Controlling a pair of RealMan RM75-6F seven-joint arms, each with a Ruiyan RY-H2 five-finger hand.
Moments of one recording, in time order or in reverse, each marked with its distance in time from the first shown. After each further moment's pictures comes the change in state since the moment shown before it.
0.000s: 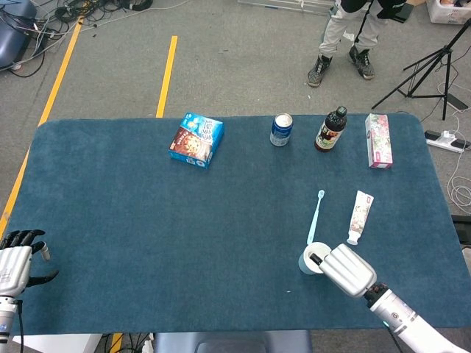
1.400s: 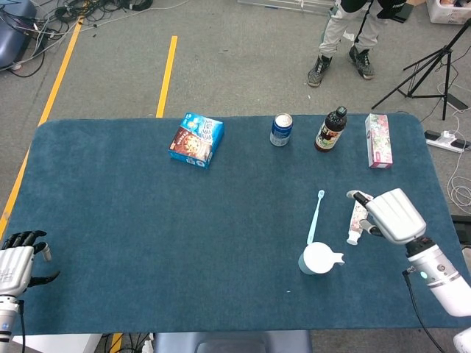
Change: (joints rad) left arm -0.007 -0.007 0.002 0.003 -0.016 -0.017 0.011; right arm 0.030 0.090 0.196 0.196 0.187 0.045 0.488
